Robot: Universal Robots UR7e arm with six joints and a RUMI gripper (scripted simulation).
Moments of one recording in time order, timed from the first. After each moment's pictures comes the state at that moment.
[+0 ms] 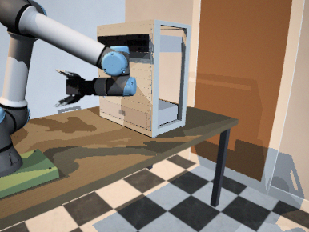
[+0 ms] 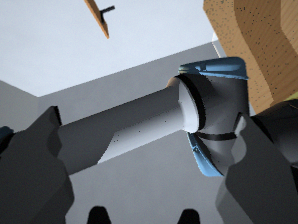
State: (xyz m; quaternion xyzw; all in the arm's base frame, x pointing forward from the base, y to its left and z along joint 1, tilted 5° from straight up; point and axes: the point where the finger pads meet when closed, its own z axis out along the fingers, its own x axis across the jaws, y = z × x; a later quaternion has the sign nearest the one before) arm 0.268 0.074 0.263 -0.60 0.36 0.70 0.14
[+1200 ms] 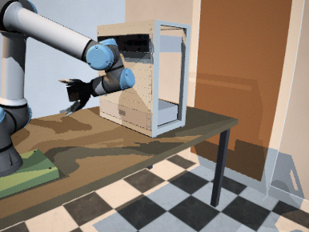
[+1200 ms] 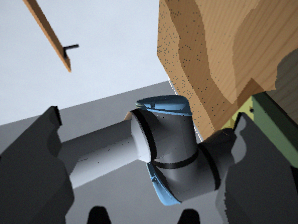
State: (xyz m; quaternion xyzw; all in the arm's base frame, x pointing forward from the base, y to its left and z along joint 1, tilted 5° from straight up) arm 0.294 0.080 0.213 -0.66 0.42 0.59 0.21
